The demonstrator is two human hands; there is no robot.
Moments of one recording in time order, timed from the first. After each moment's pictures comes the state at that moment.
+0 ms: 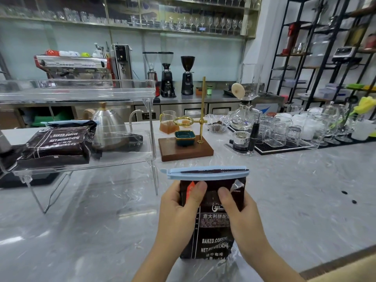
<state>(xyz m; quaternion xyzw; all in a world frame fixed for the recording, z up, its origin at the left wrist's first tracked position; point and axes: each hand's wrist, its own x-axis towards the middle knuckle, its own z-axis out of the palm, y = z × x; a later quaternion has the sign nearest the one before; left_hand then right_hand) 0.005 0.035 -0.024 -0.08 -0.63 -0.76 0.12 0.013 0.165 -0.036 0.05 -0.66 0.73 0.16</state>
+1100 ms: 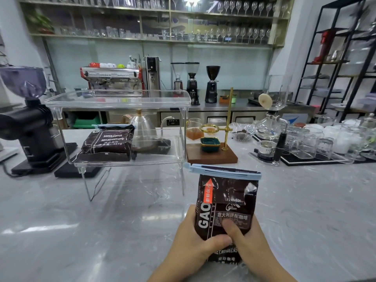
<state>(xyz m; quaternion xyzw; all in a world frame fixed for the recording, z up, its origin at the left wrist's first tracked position) 0.025 -0.007 -0.080 -0.09 -0.72 -0.68 0.00 0.016 0.149 -0.083 0.10 -0.73 0.67 0.09</state>
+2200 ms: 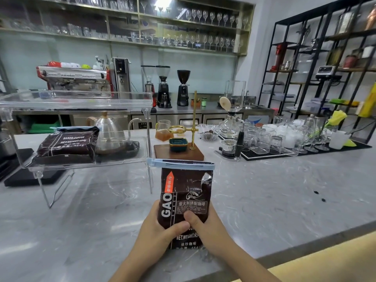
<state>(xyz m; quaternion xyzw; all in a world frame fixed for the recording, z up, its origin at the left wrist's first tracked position) 0.025 -0.007 -0.090 -0.09 -0.74 -0.66 0.05 0.019 0.158 -0.087 0.09 -0.76 0.64 0.04</state>
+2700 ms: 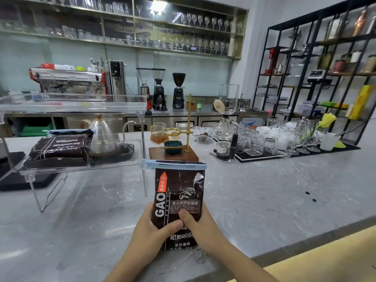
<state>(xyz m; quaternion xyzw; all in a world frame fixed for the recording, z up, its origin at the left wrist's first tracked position) 0.024 -0.006 -0.085 -0.09 -0.75 -0.66 0.06 0.020 0.158 -0.078 0.09 -0.77 0.63 0.02</state>
